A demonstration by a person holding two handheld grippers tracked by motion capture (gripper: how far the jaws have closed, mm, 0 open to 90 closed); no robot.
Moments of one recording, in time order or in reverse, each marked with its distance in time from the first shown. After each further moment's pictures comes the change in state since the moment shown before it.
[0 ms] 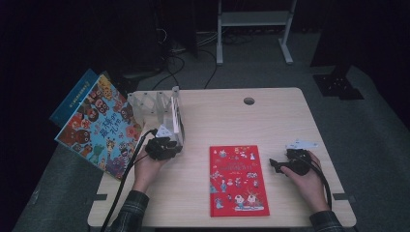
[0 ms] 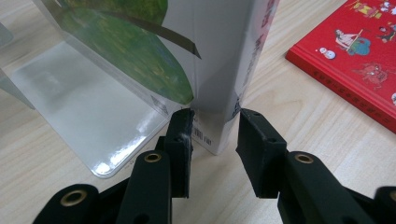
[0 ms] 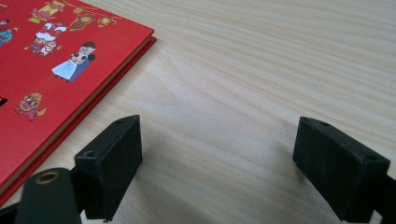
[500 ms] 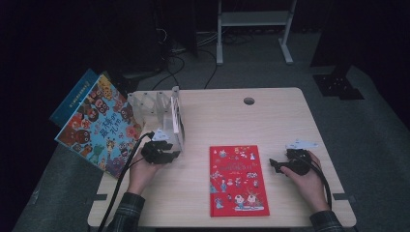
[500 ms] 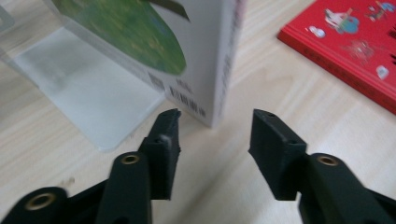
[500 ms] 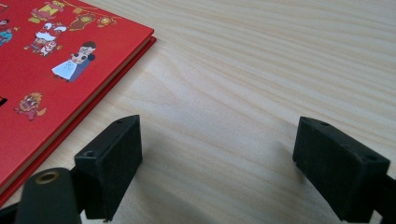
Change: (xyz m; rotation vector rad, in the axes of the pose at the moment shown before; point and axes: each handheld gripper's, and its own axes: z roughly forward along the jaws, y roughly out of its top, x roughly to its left) left arm -0.003 -0.013 -0.018 0.024 -0.010 0.018; right arm 0.000 0.000 0.000 0.001 0.000 0.000
